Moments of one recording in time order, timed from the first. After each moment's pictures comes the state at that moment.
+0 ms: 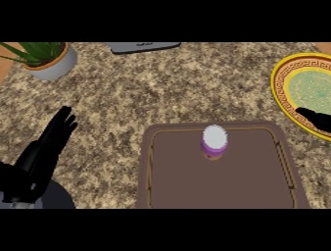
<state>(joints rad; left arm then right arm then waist) 0.05 0.42 -0.24 -1.77 0.33 0.24 0.16 -0.19 -0.53 -0.08 -1.56 0.07 -0.38 0.09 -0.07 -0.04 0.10</state>
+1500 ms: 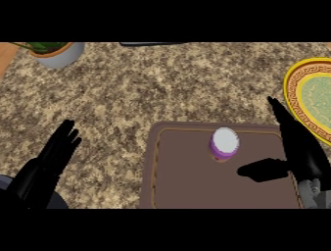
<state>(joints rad) 0.14 0.52 -0.36 -1.97 0.41 0.35 0.25 -0.20 -0.52 0.41 -1.86 0.43 -0.14 0.95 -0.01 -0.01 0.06</state>
